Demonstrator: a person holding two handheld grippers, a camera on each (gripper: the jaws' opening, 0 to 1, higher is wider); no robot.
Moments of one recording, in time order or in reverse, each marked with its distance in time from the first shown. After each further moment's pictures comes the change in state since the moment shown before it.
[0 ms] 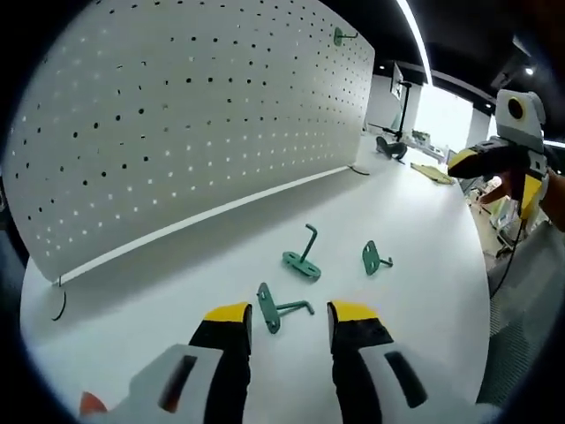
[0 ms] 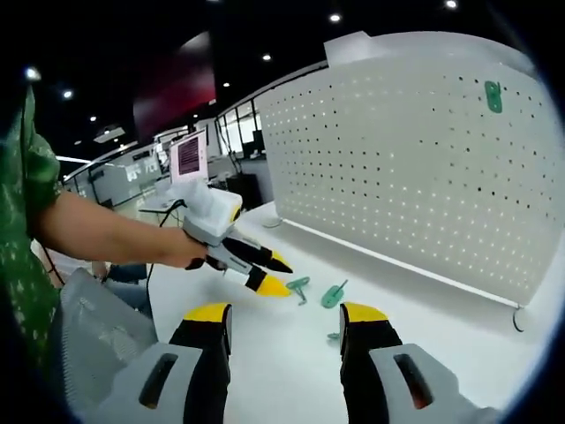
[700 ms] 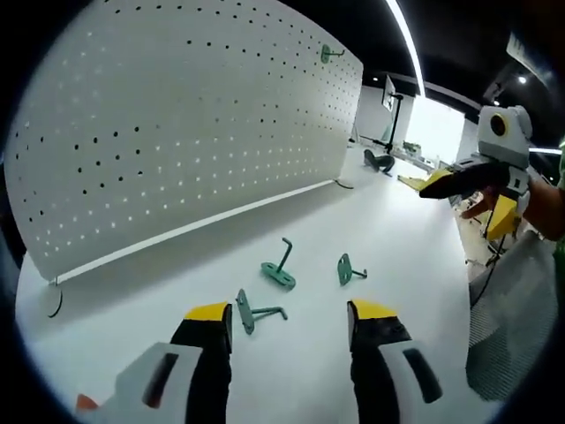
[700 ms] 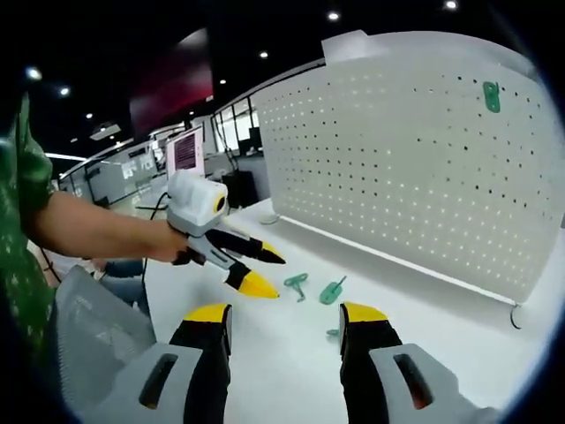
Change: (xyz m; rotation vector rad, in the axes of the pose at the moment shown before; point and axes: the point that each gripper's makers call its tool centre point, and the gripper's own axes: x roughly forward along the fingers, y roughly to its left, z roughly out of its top) left arm -0.016 -0.019 0.011 -0.028 -0.052 -0.059; right arm 0.000 0.003 -0.002 -0.007 0.013 -0.014
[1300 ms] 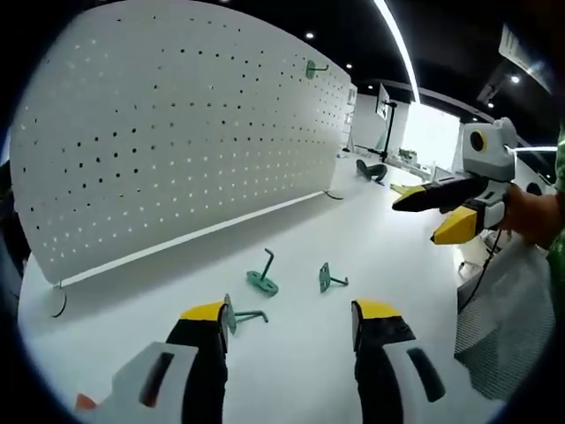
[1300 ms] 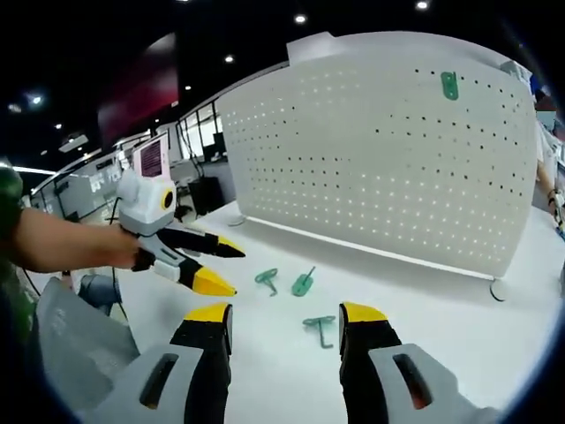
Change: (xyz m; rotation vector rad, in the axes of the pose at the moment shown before) left arm -0.017 -0.019 0.008 0.013 -0.048 -0.010; right arm -0.007 -0.020 -0.012 0.055 -0.005 -0.159
